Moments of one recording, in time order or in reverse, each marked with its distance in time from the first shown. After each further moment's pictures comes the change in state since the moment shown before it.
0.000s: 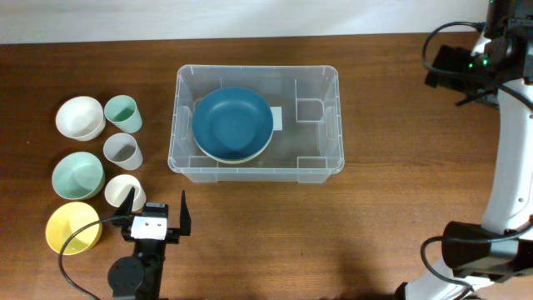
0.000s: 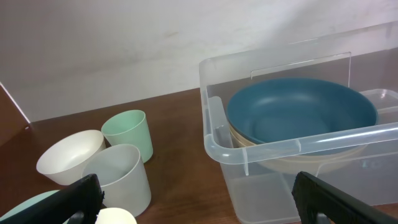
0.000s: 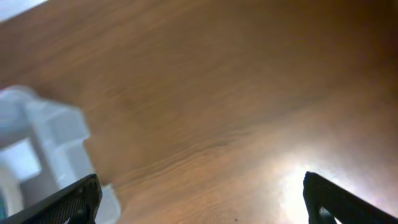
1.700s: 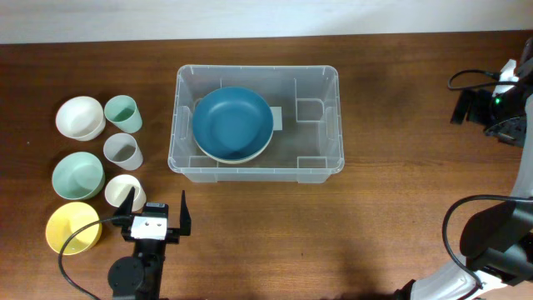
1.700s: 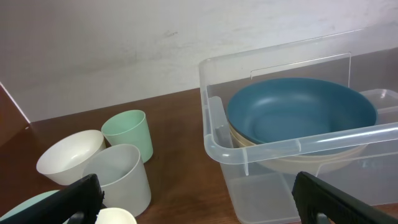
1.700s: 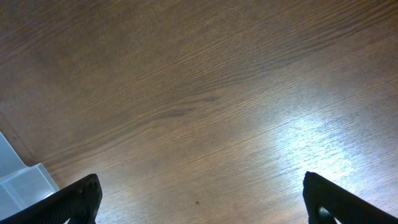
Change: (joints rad) left arm 0.000 0.000 0.000 0.000 0.000 0.000; right arm -0.278 0.039 -0.327 0.101 -0.127 -0.212
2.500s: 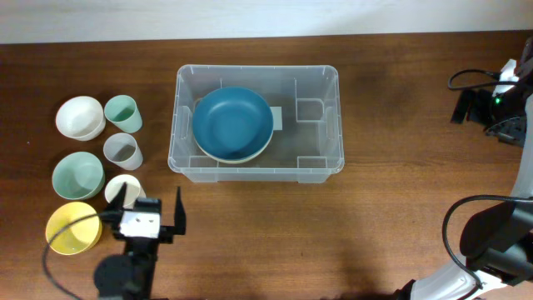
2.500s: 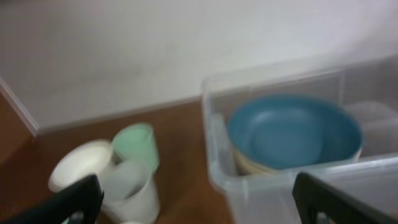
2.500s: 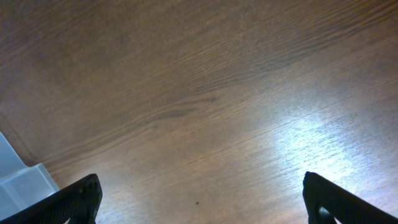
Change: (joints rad) left arm 0.000 0.128 0.235 -0.153 -0.007 0.003; right arm 0.000 0.000 0.000 0.002 0.000 -0.001
